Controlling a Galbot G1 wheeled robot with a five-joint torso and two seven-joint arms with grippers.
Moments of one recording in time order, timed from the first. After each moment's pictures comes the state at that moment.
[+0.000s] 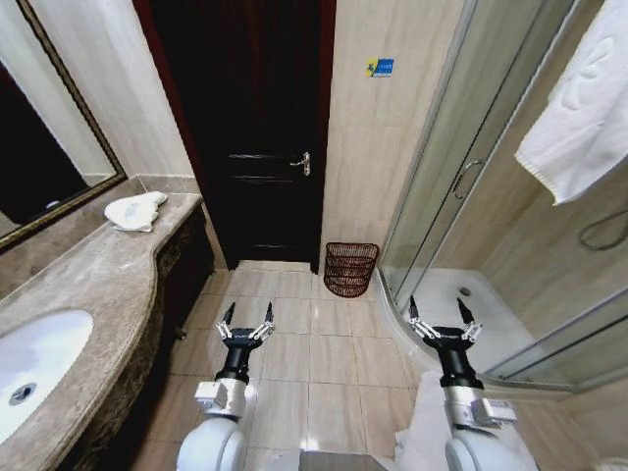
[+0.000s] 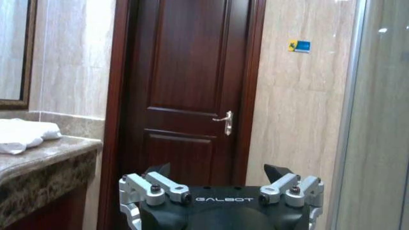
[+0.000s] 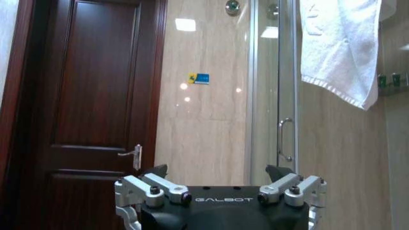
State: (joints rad) left arm 1.81 -1.57 -0.43 -2.28 -0.02 -0.11 -0.06; right arm -1.78 1.48 0.65 2.33 0.09 0.19 0.05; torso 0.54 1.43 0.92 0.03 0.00
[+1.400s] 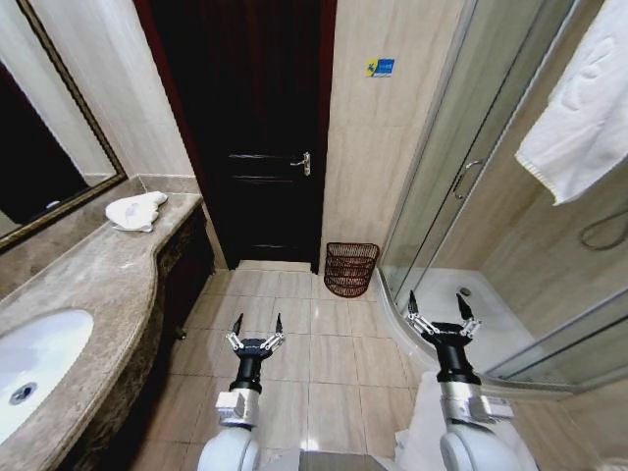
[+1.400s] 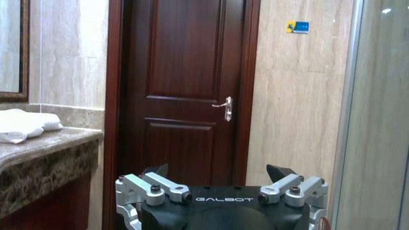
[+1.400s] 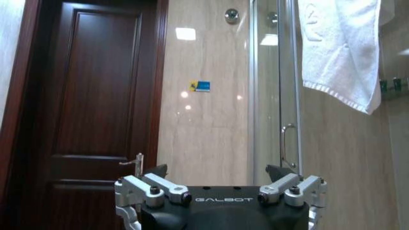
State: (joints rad) left arm 1.80 -1.61 -0.39 -2.18 0.07 -0.17 -0.09; right arm -1.76 1.48 0.63 2.31 0.08 0.23 0.06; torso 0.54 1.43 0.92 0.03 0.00
